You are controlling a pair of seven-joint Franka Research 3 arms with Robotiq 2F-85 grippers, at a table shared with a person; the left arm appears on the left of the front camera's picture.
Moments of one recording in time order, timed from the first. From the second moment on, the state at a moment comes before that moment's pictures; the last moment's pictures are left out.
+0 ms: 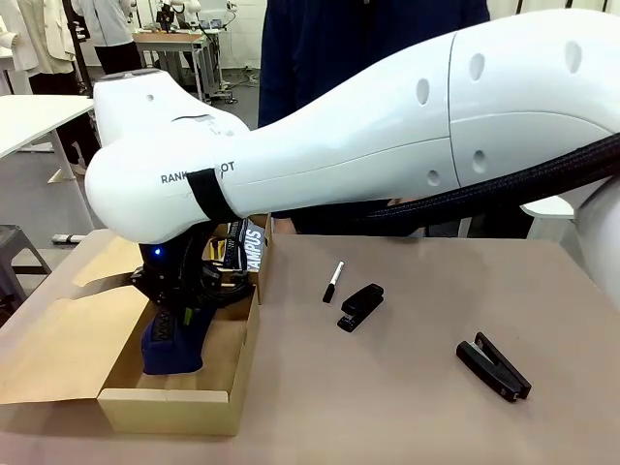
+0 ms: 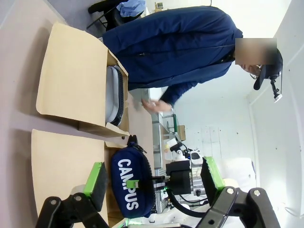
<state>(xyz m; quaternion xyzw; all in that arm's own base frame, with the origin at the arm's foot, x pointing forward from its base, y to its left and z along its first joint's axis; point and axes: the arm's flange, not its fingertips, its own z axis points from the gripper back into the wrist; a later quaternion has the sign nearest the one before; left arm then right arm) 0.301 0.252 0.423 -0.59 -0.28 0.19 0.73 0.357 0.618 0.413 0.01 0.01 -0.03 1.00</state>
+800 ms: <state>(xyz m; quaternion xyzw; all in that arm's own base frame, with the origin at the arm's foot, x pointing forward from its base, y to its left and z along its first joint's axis) 0.301 0.252 0.423 -0.59 -0.28 0.19 0.73 0.361 0.618 0.412 0.03 0.01 -0.02 1.00</state>
